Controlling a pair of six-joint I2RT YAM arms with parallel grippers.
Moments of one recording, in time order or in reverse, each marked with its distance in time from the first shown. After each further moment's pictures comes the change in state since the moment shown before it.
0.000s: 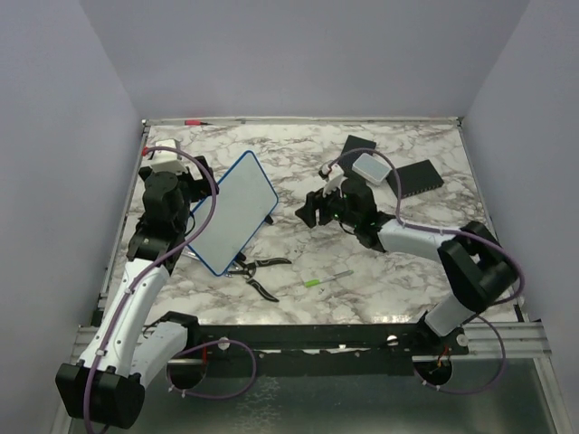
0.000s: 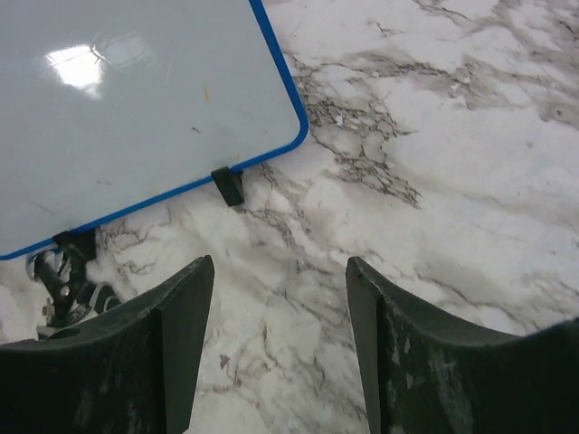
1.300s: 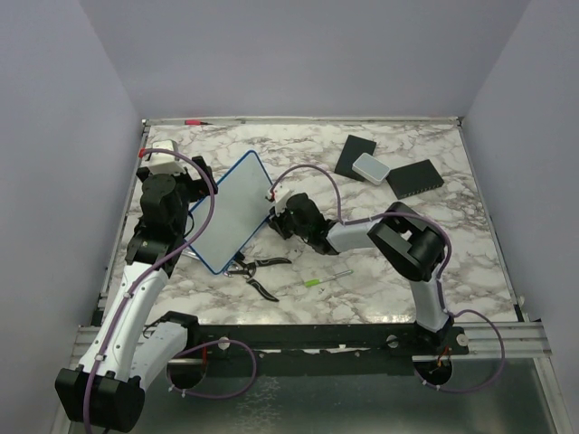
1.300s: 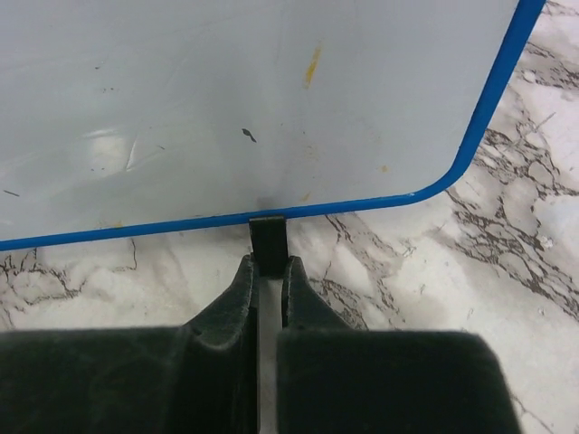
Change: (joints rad) left arm 0.002 -0.031 -0.011 0.020 -0.001 -0.001; right arm 0.227 0.529 0.340 0.065 0.192 -0.198
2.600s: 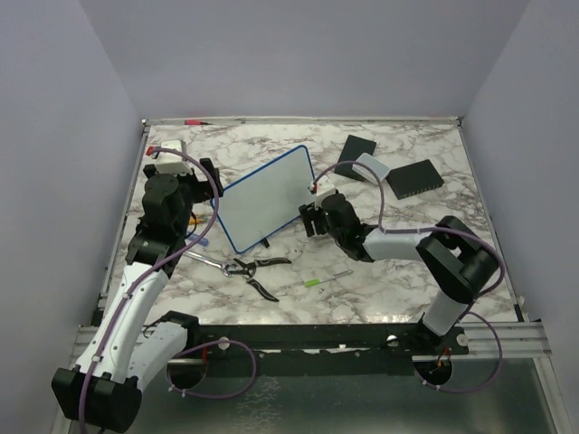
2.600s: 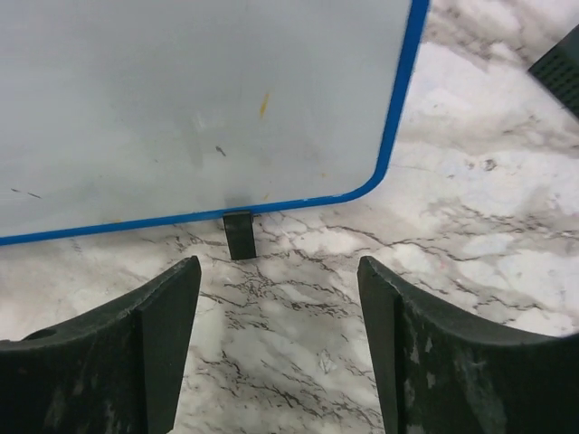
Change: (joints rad) left arm -0.025 -0.008 -0.009 0.006 0.040 0.033; right arm -0.084 -0.294 -0.312 0.008 0.262 0.064
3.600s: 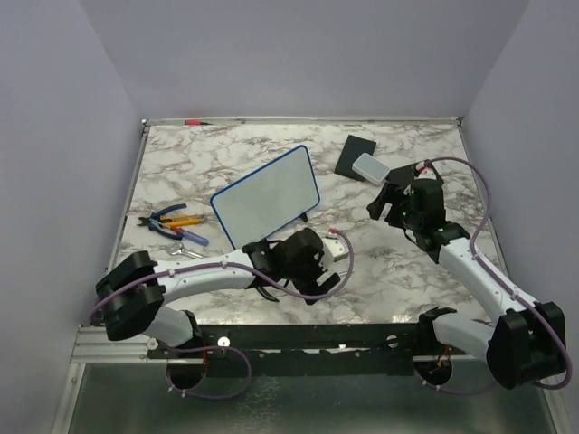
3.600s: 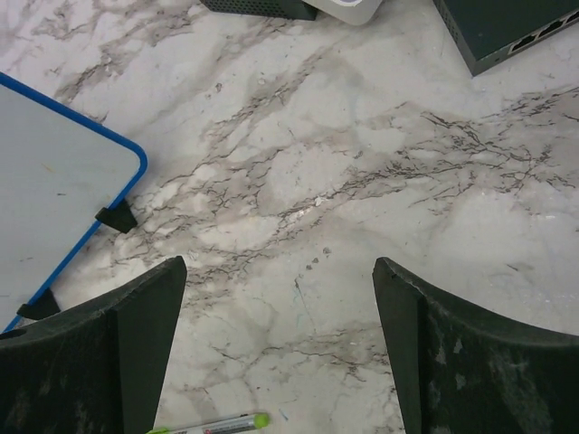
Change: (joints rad) left arm -0.870 0.520 0.038 -0.158 0.342 0.119; right arm -0.527 -0.647 -0.097 -0.667 -0.230 0.404
